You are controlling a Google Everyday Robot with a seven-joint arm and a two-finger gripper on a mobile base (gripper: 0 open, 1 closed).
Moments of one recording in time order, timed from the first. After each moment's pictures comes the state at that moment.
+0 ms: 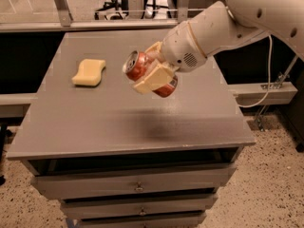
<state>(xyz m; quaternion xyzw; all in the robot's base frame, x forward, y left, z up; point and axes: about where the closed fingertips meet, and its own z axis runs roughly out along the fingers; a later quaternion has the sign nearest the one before) 0.523 0.023 0.937 -0.65 0.62 0.26 0.35</state>
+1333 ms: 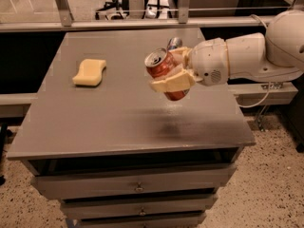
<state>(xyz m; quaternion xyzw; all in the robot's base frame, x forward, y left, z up) 0.527 -0.021 0.942 -0.56 0.58 0.34 0.48</state>
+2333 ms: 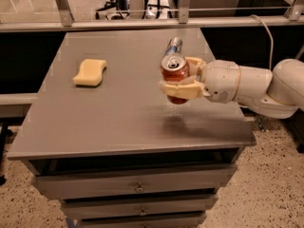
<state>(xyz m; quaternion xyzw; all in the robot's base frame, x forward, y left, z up) 0.534 -0.047 0.932 -0.49 0.51 0.38 0.60</state>
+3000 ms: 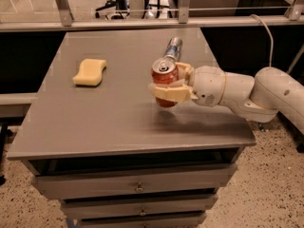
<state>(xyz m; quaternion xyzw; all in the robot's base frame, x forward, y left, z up) 0.541 -0.026 0.916 -0.46 0.51 0.42 0.59</state>
